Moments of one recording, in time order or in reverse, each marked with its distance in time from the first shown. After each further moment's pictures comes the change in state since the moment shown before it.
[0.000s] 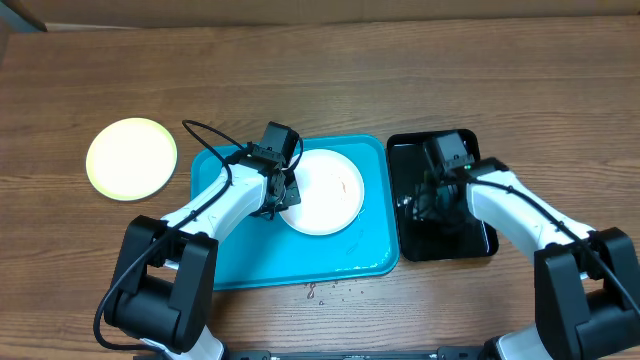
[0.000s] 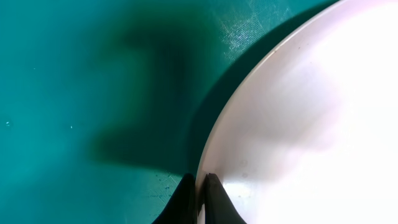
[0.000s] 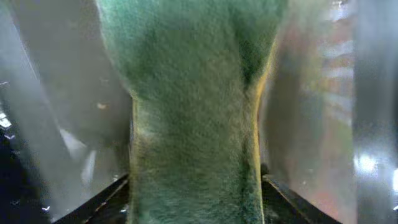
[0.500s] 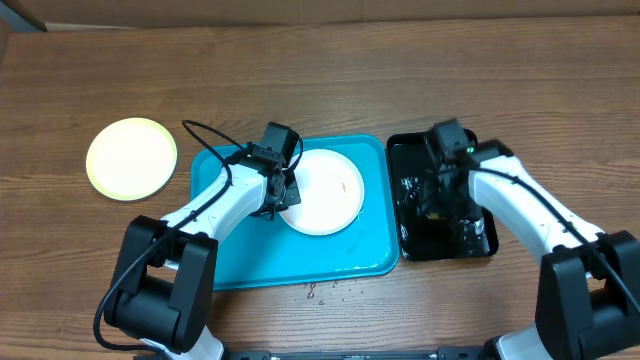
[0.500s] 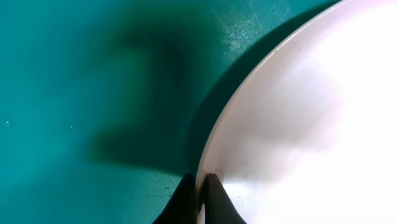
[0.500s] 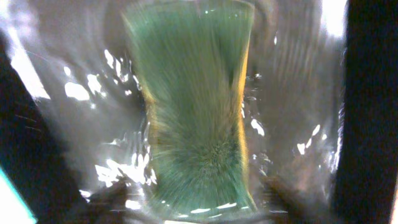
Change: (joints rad) left arm 0.000 0.000 -0.001 0.001 0.000 -0.003; right arm 0.000 0.003 0.190 -0.265 0.010 -0.008
